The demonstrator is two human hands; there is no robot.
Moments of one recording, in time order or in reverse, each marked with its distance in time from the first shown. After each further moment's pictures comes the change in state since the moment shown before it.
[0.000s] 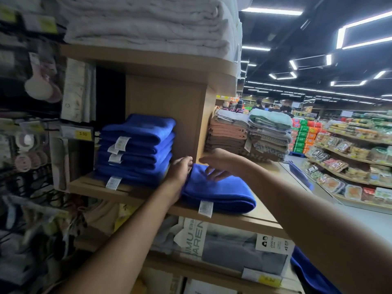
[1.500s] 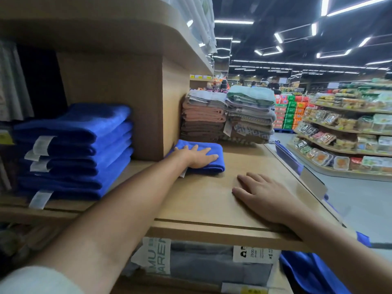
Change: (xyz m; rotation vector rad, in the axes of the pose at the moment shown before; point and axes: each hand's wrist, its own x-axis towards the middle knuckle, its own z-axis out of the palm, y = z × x) left_hand 0.141 -0.028 0.128 1.775 -0.501 0.092; right_hand -0.031 0.197 -0.062 -0.708 0.242 -0.069
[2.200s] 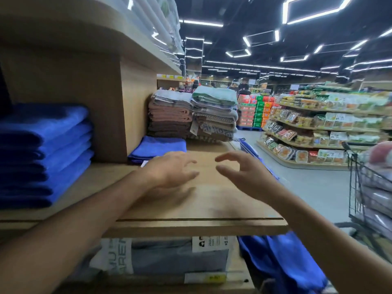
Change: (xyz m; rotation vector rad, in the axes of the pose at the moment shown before) left_hand -0.098 0.047 0.005 -0.225 0.315 0.274; right_hand -0.037 0.019 -0.055 0.511 0.327 -0.081
